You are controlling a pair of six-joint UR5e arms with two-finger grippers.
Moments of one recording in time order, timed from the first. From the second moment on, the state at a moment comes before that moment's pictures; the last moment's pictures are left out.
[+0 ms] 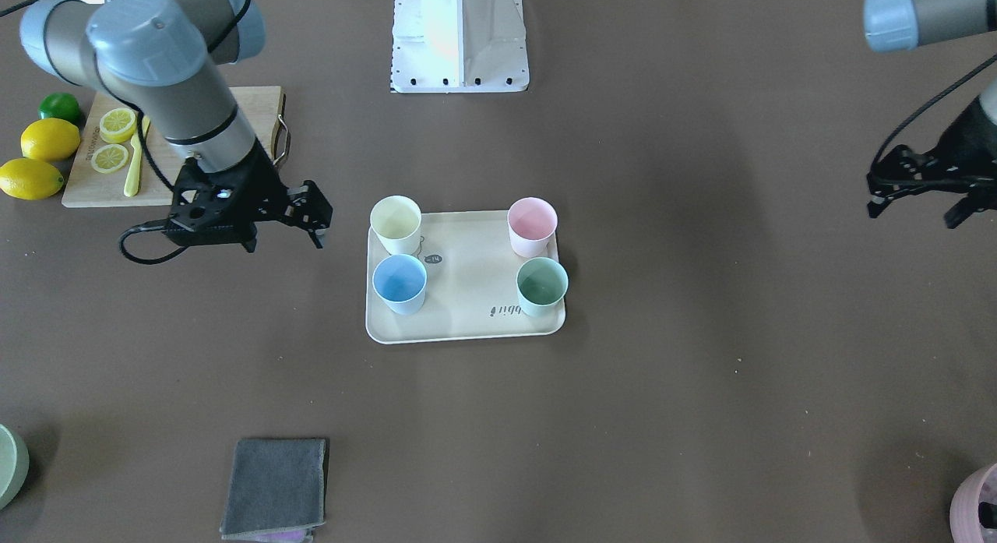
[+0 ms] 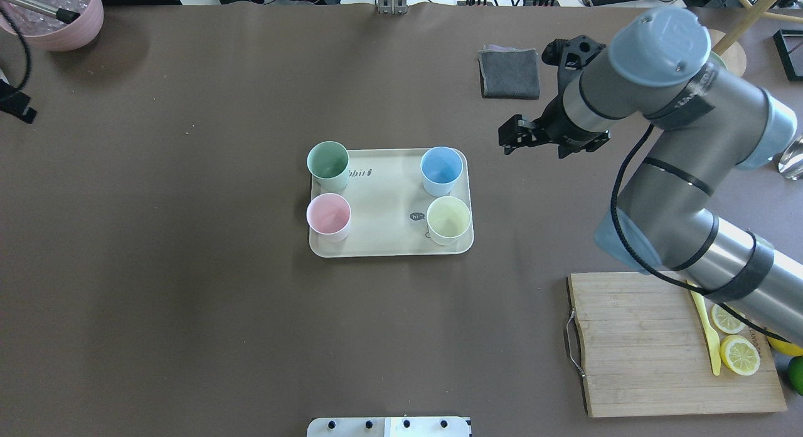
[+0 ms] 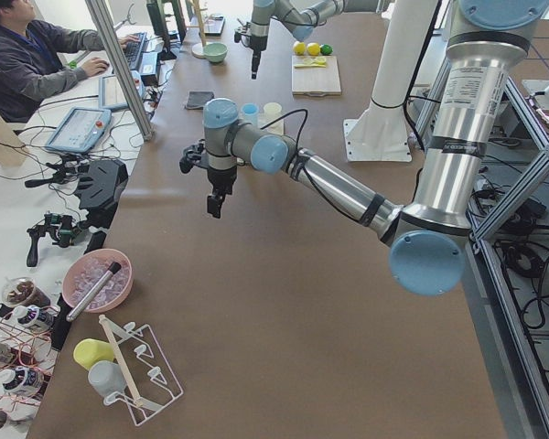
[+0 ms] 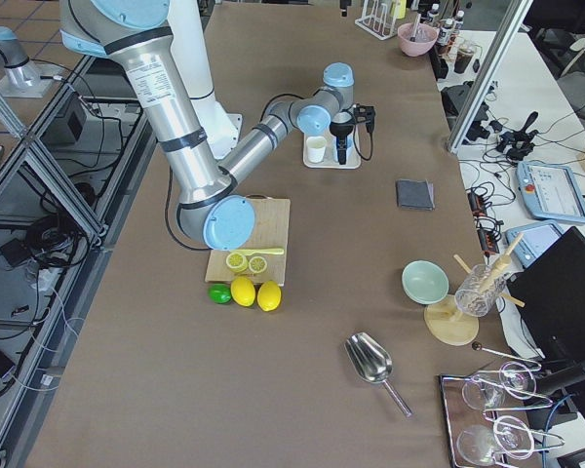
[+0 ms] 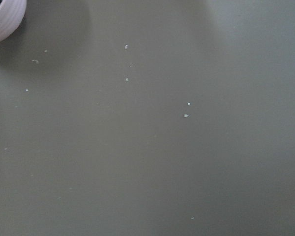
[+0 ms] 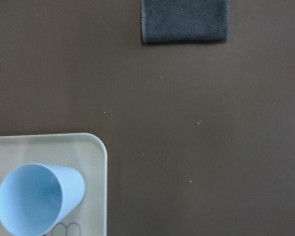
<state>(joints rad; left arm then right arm) -1.30 -1.70 -1.90 -1.50 -2.23 -0.20 0.85 -1.14 1.83 -1.49 2.05 0.98</state>
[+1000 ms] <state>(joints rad) -1.65 -1.46 -1.74 -1.50 -2.25 0.16 1.41 -1.52 1.82 -1.67 2.25 0.07</state>
